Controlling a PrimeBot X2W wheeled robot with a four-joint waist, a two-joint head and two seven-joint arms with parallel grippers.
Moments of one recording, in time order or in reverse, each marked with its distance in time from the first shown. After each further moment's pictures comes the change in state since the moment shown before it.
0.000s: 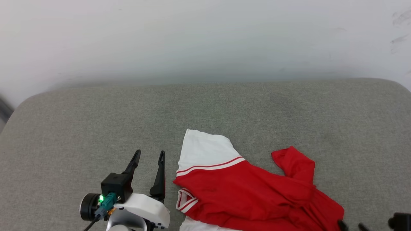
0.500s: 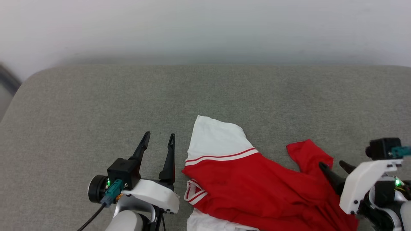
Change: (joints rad) left arm -0.064 -0.020 -0.022 -0.031 0.004 0.004 0.000; right arm -0.374 -0.153 0.147 0.106 0.060 0.000 0.100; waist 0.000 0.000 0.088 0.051
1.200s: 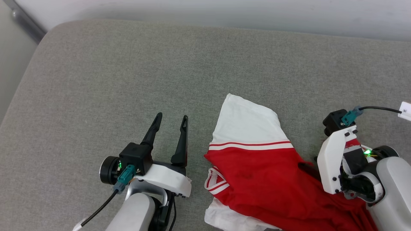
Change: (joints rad) left arm -0.113 -0.053 -0.028 0.057 0.026 -0.022 -0.046; right arm -0.311 -0.146 0.343 0.211 0.136 0.001 0.332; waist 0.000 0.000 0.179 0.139
